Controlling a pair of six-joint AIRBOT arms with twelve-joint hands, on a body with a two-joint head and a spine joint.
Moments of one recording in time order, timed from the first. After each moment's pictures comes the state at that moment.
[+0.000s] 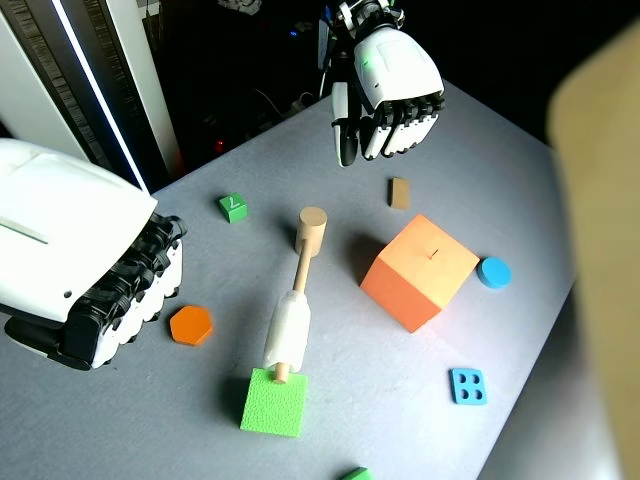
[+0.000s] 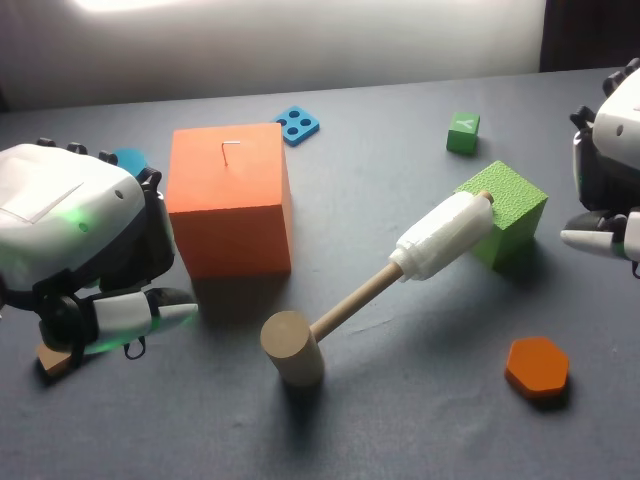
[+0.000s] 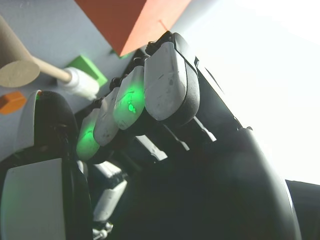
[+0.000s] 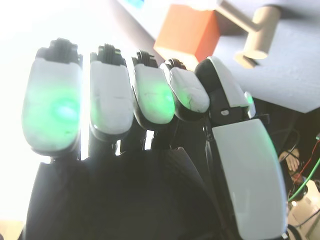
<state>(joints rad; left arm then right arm) 0.65 -0.69 0.62 -0.63 -0.80 1.54 -0.09 -0.63 0.60 -1.19 -0.27 -0.06</state>
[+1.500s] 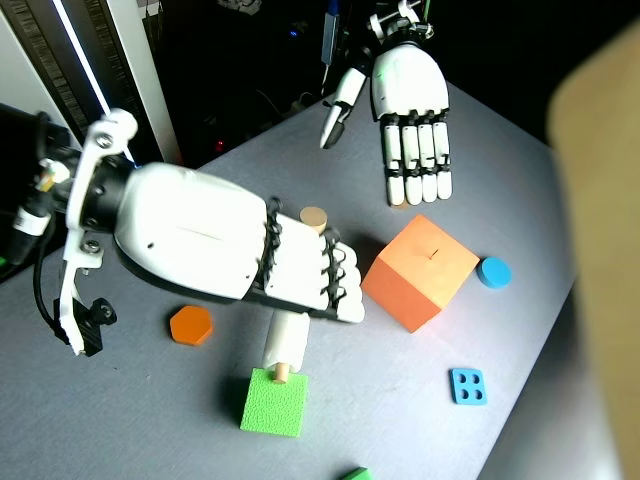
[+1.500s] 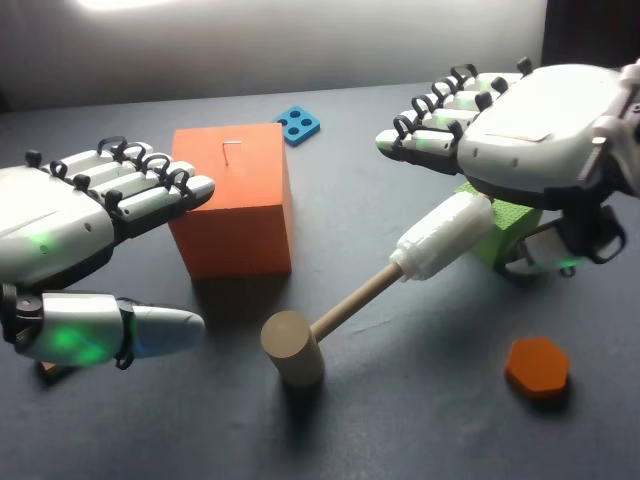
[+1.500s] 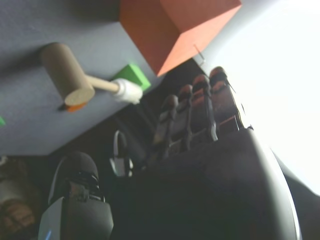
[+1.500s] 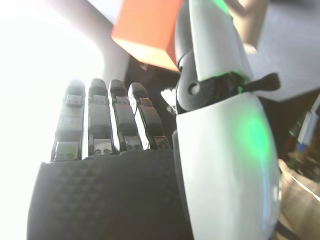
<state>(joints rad) 0.75 -0.71 0.89 0.04 -0.64 0.89 -0.15 -0.97 0.81 -1.19 -0.36 0.02</state>
